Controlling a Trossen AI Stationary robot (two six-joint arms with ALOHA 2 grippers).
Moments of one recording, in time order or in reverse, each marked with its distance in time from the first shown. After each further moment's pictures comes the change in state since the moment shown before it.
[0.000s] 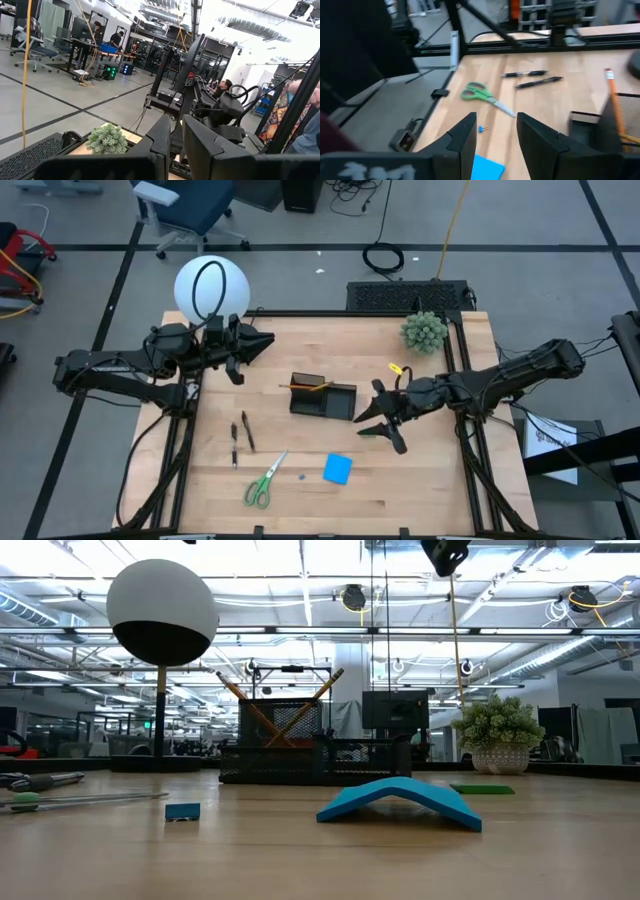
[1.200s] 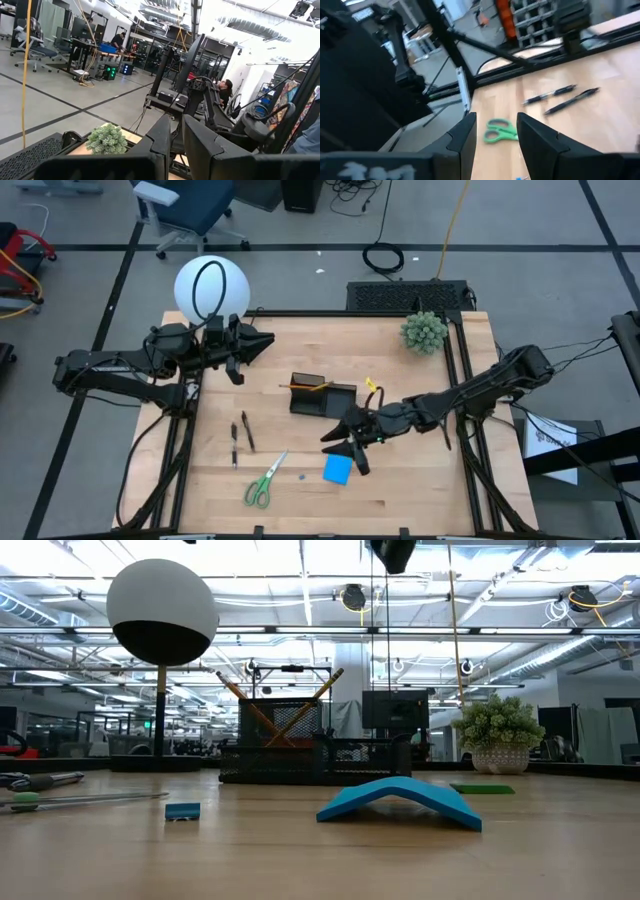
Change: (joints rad) left arm 0.000 0.000 0.000 0.000 0.000 0.000; right arm 0.086 0.370 0.155 0.344 0.103 0.289
